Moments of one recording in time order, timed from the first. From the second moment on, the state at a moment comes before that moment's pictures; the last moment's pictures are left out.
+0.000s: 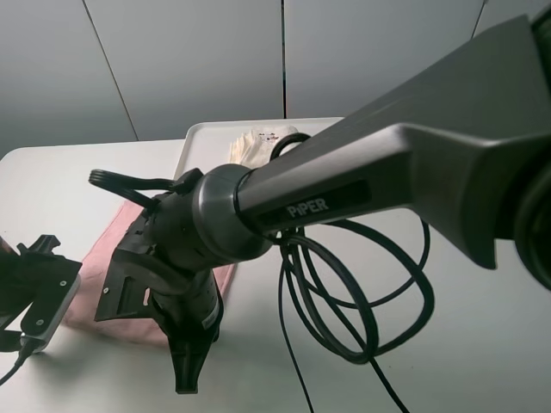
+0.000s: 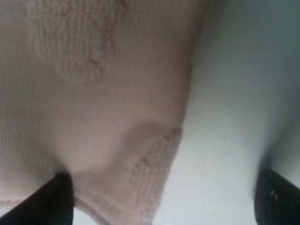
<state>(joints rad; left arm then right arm) -0.02 1.74 -0.54 0.10 0.41 1.51 1.17 2.24 -1.43 -0.11 0.75 -0.32</state>
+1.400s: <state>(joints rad) -0.02 1.74 -0.54 0.03 0.27 1.52 1.17 2.23 -1.43 -0.12 0.75 -0.31</state>
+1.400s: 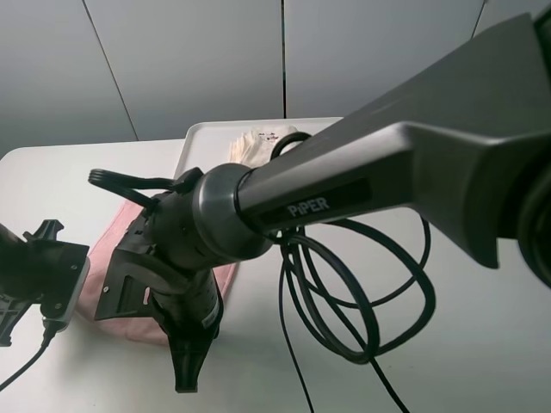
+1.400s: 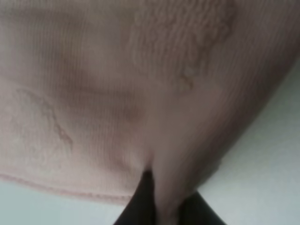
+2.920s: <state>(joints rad) -0.02 1.50 -0.58 0.00 0.13 0.83 0.95 2.04 -1.43 -0.09 0.74 0.08</state>
